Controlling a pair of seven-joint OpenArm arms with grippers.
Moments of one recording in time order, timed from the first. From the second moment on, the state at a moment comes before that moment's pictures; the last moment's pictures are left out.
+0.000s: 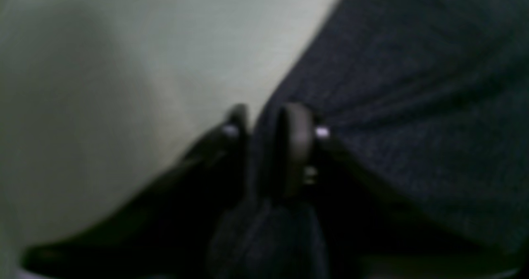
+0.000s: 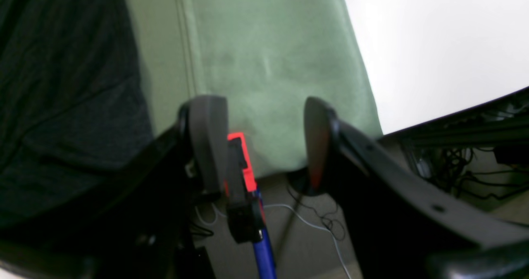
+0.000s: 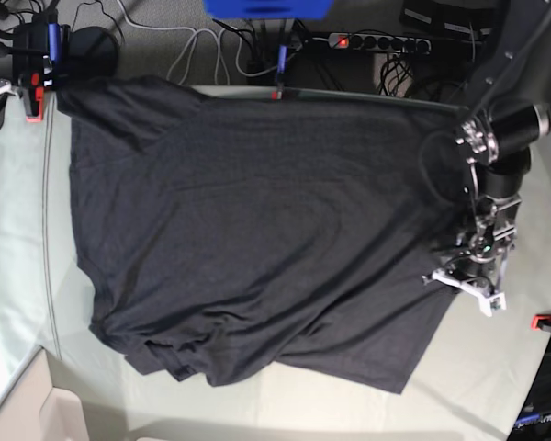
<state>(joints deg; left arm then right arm) -32.9 -13.5 -23.9 15.8 2.4 -9.9 -0.7 -23.8 3.4 62.4 95.3 16.0 39.6 -33.3</state>
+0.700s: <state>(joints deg) -22.0 -14.5 -27.1 33.2 -5.7 -10.2 4.3 -23.9 3.3 62.4 95.3 16.0 39.6 -33.3</state>
